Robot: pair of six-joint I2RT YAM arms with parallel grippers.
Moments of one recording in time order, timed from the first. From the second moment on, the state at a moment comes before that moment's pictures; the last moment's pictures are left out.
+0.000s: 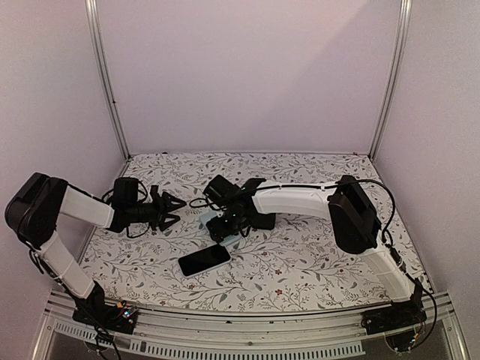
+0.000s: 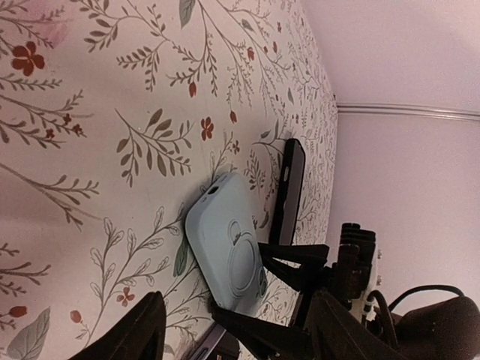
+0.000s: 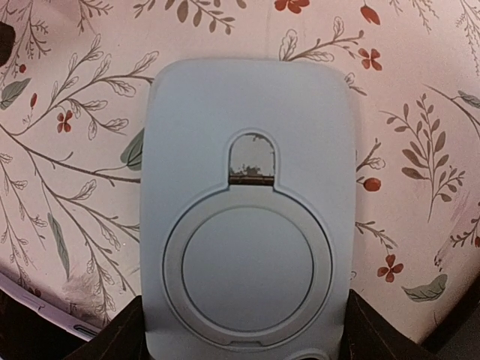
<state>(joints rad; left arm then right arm) -0.23 1.62 0.57 0.46 0.62 -1.04 1.03 2.46 2.07 -0.71 0.10 0.32</state>
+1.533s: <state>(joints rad) -0.34 1.70 0.70 0.49 0.63 -1.08 0.95 2.37 1.98 -0.48 -0.23 0.32</state>
